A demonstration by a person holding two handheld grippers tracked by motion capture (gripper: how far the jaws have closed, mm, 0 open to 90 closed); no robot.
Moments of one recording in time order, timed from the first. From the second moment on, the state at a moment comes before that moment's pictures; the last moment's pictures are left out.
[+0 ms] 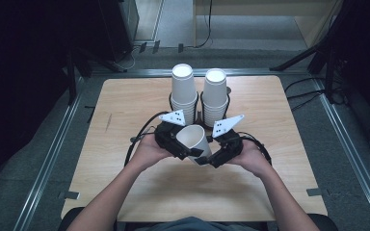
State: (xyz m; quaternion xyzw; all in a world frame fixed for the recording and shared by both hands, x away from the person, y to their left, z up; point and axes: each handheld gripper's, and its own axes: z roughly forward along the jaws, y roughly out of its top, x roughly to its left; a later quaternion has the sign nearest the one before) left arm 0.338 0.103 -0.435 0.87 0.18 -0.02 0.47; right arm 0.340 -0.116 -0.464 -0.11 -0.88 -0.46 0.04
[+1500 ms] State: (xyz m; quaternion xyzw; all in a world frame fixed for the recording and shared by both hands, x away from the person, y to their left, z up) left arm 0.345 0.129 -0.430 0.91 0.16 -0.02 0.39; right arm 0.339 -0.143 -0.460 -0.15 -0.91 -0.40 0.03
